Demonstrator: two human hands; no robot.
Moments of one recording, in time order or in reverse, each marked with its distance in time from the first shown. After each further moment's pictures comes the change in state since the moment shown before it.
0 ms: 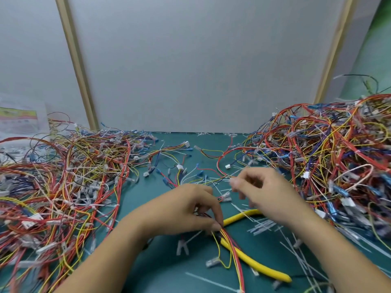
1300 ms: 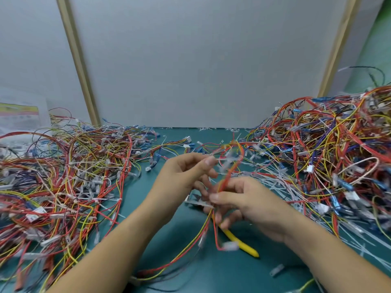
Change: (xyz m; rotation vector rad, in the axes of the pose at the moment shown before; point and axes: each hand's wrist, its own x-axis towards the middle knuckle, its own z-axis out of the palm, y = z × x) left_hand 0.012 -0.005 0.009 -0.867 0.627 -0.205; right_hand -0.013 -0.019 0.031 0.614 -0.431 0.199
